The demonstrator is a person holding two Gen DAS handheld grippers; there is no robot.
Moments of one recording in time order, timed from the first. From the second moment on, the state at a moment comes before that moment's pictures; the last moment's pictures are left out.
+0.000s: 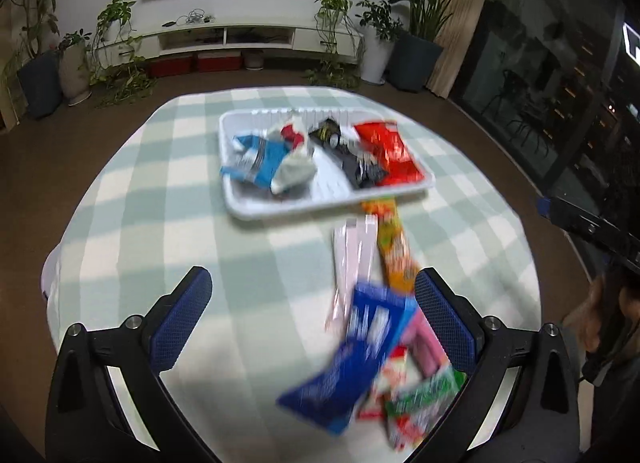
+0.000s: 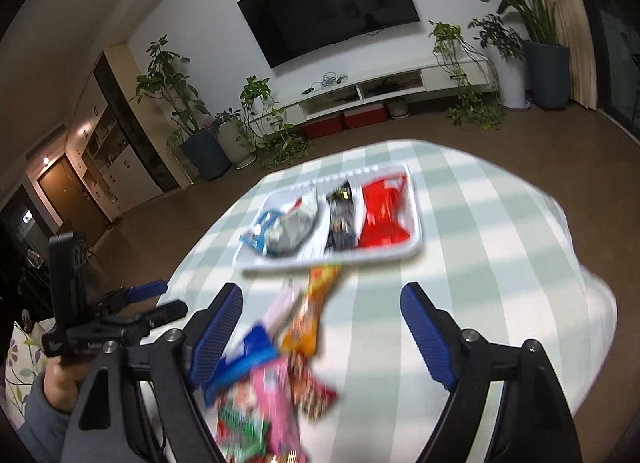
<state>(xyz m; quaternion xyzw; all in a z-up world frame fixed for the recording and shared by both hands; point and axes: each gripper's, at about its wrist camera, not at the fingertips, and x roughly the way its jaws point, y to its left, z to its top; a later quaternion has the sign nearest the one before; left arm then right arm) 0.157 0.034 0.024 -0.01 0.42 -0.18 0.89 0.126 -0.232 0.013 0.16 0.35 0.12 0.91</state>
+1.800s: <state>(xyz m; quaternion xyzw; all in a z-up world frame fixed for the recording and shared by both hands) 0.141 0.020 -0.027 0.04 0.51 -0.28 0.81 0.065 -0.183 -0.051 0.11 0.44 0.16 0.87</state>
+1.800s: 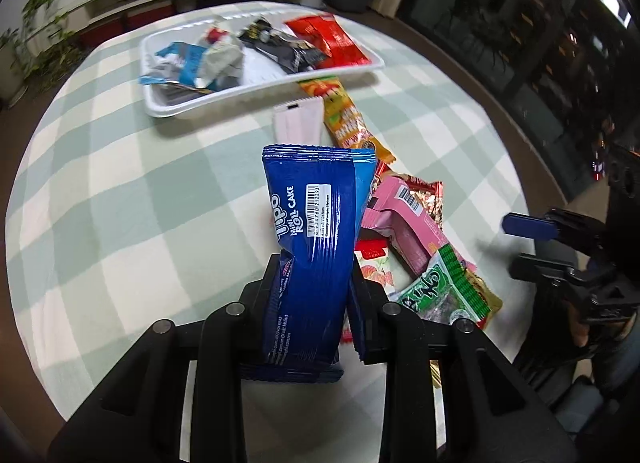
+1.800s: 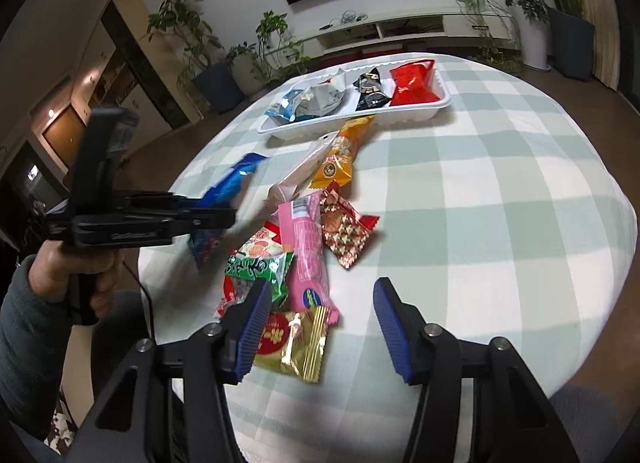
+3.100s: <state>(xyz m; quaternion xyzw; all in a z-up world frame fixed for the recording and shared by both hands) 0.093 0.077 -0.031 -0.09 0.48 -0.25 0.83 0.123 -0.113 -0.088 -0.04 0.53 0.15 0.84</state>
